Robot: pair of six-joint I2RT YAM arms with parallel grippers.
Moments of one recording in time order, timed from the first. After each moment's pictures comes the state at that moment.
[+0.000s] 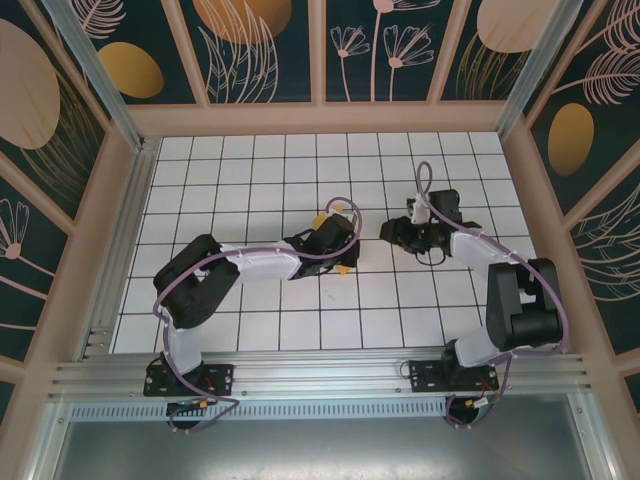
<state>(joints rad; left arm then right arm) -0.91 1.92 1.13 0.07 0.00 -0.66 0.15 1.50 0.79 -0.25 -0.65 0.45</state>
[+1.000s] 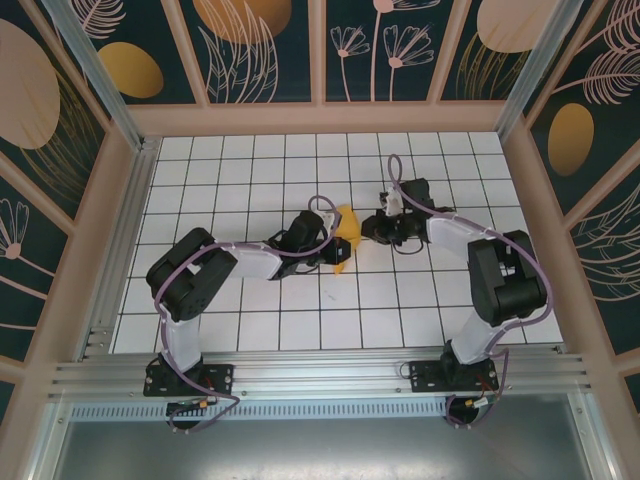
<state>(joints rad) -0.77 1.92 0.94 0.39 0.34 -0.69 0.29 1.69 0.95 -0.23 -0.65 0.52</state>
